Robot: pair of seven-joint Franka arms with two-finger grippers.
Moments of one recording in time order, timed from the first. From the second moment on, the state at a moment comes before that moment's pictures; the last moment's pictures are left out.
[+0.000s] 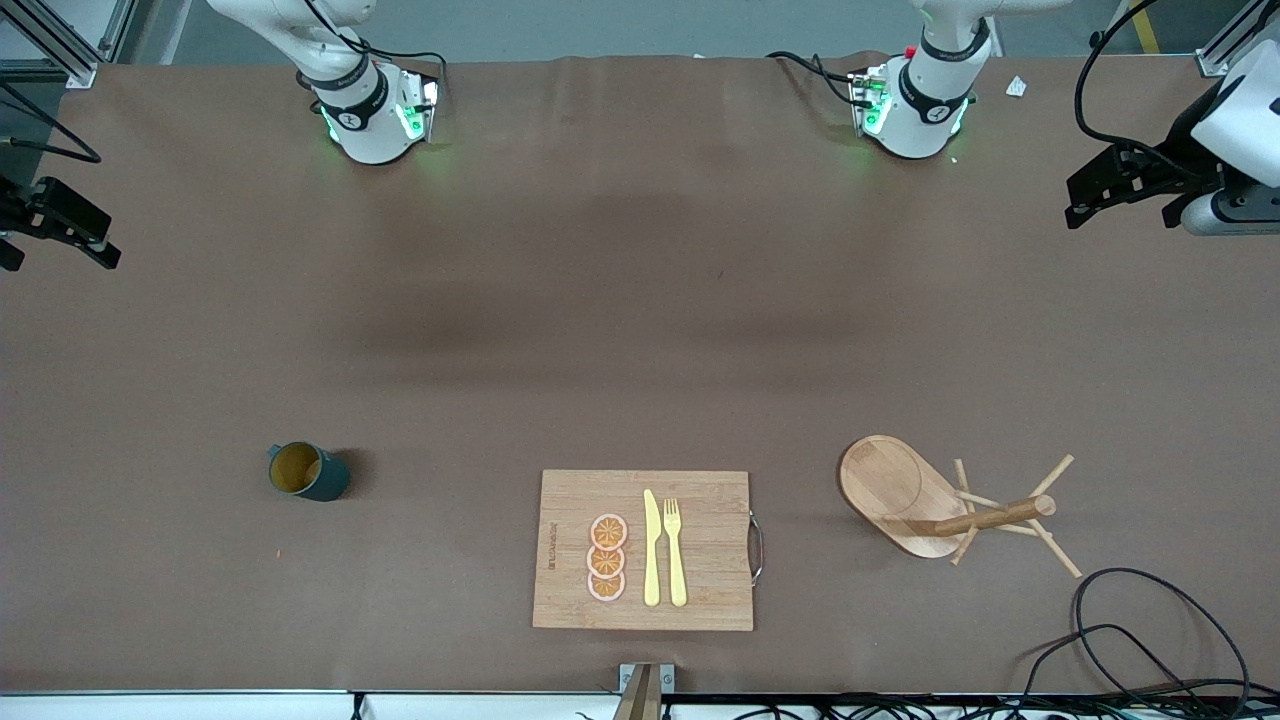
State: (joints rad) left arm -0.01 -0.03 -0.12 -1.48 0.00 1.42 -0.12; right arm -0.09 -0.07 0.04 -1.58 0.00 1.62 -0.07
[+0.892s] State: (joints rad) left arm -0.01 -0.02 -0.12 -1.47 0.00 1.42 -0.12; right arm -0.09 -0.07 0.03 -1.58 0.00 1.62 -0.07
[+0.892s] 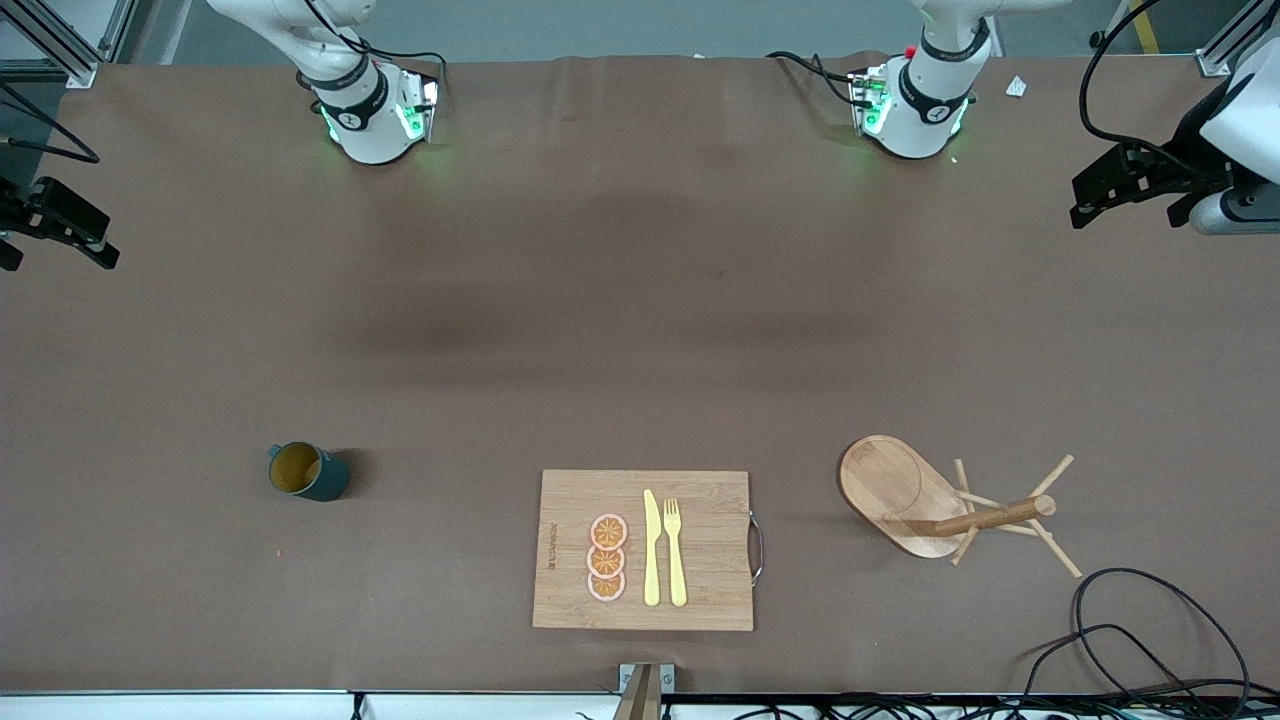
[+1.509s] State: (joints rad) left arm -0.01 0.02 -0.12 -1.46 0.00 1.42 -0.12; right arm -0.09 -0.07 0.03 -1.58 0.00 1.62 -0.07
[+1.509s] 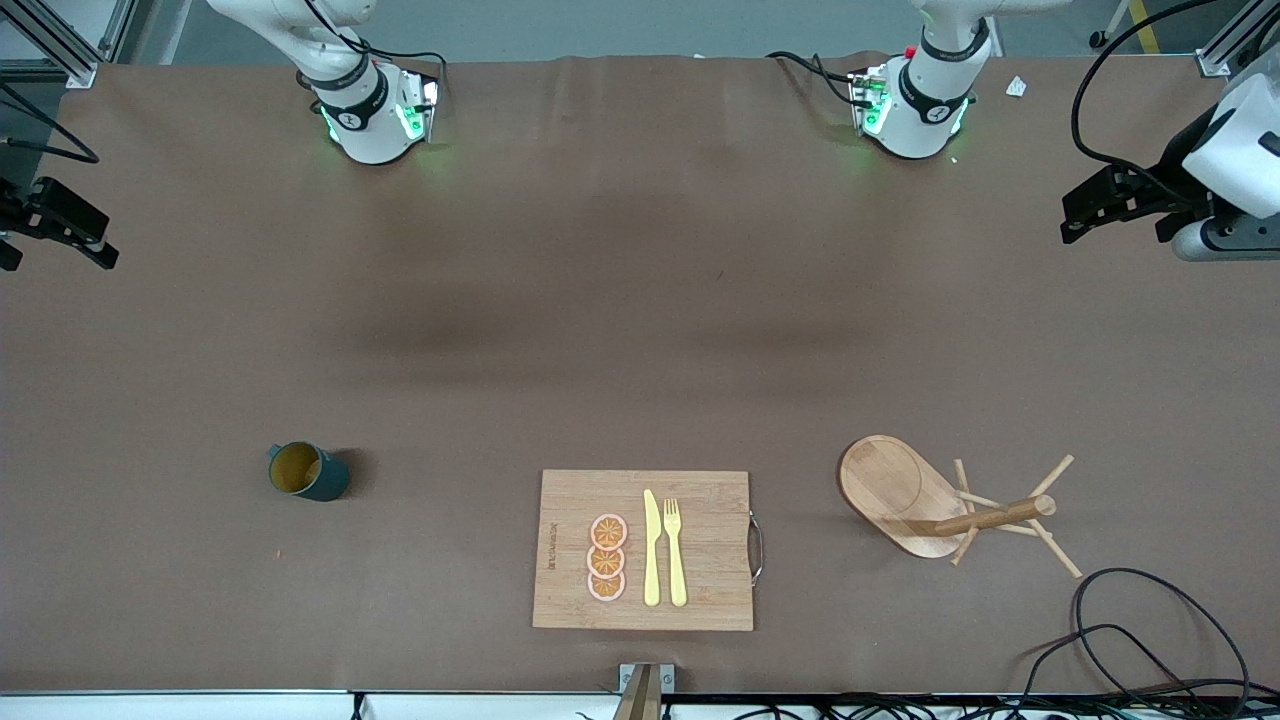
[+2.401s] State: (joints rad) left arm -0.01 0.02 -0.12 -1.43 0.00 1.42 -0.12; right arm -0.09 -0.07 0.03 -1.58 0.00 1.62 -0.07
